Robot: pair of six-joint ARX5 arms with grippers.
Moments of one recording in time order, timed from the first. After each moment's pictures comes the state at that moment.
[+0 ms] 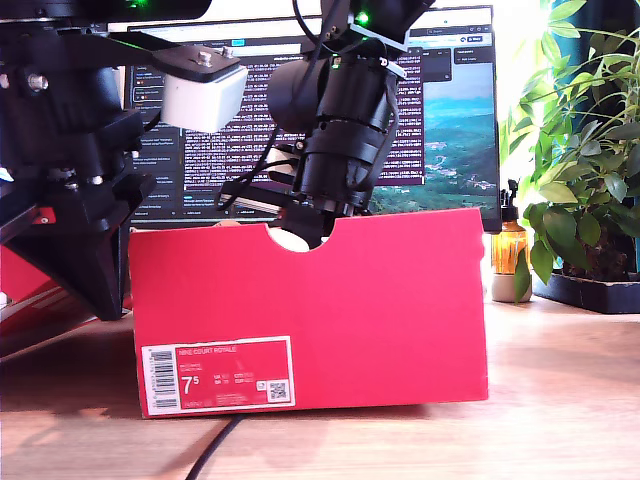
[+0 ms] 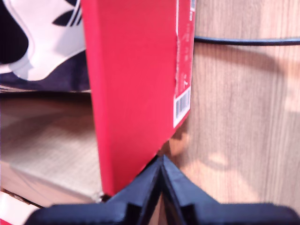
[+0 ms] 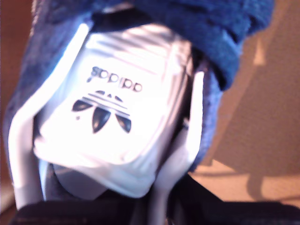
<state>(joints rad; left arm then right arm) -0.87 1.36 0.85 -0.69 -0.35 0.74 0.70 2.08 1.70 -1.01 -0.14 0.39</state>
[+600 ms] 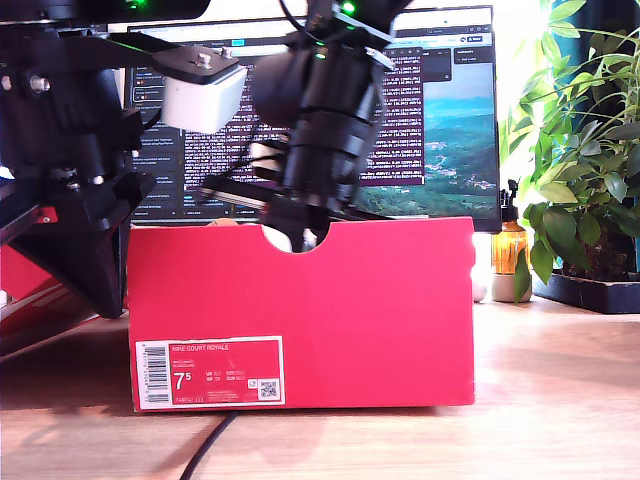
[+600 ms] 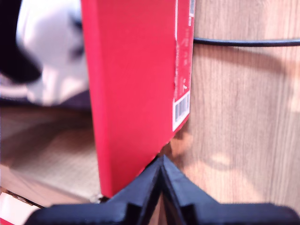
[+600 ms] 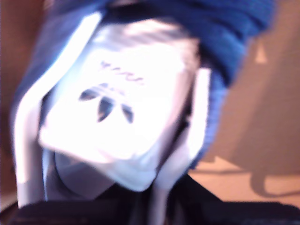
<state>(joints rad) -0.87 1.36 0.85 -0.68 -0.35 0.75 0.75 2.08 1.72 -0.99 -0.16 0.43</state>
